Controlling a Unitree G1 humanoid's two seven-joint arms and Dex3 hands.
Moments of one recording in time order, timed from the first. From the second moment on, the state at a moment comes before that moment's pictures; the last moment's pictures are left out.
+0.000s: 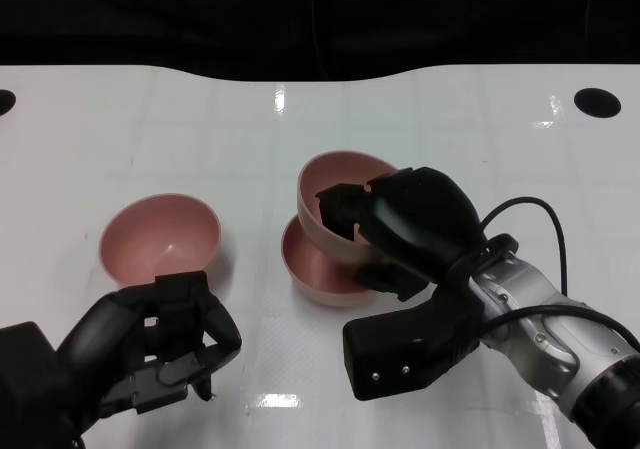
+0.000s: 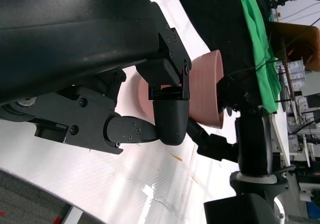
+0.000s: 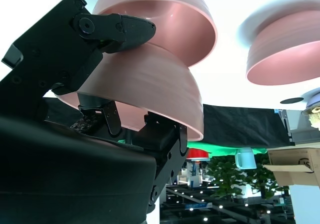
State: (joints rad) left arm 0.11 0.23 0.02 -0.05 -0.17 -0.10 -0.48; right arm -0.61 -0.14 0.56 0.54 -0.88 -0.21 -0.25
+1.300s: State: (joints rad) left arm 0.11 0.23 0.01 -0.05 -0.17 -0.09 -0.48; right arm -0.65 -0.12 0.63 0.61 -0.89 -0.19 -0.12
